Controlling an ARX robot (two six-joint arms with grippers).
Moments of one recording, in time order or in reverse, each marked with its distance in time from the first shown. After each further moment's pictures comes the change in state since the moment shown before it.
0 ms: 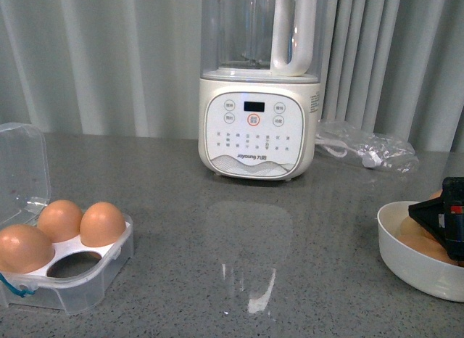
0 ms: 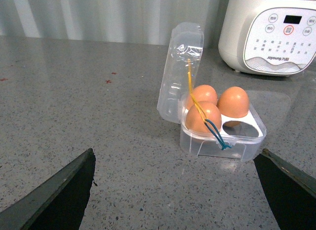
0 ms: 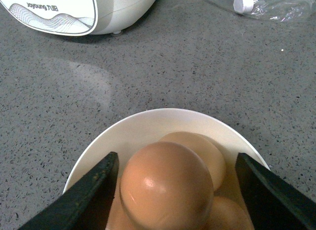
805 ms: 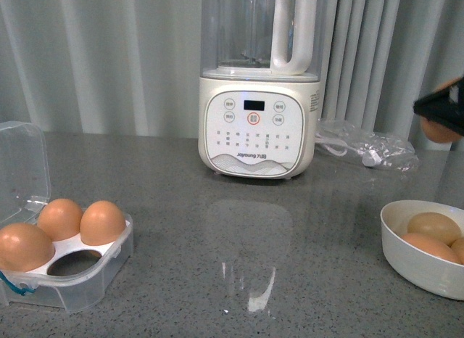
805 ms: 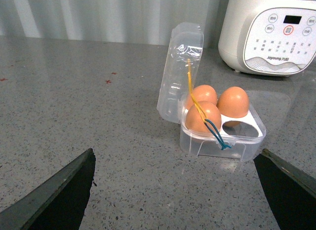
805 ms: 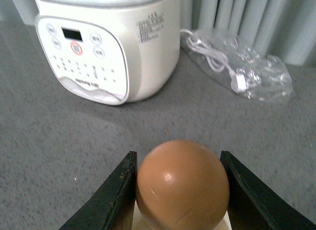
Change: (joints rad) left arm 0.000 0.000 0.000 0.000 0.000 0.000; right arm 0.039 -0.113 0.159 -0.095 -0.034 -0.034
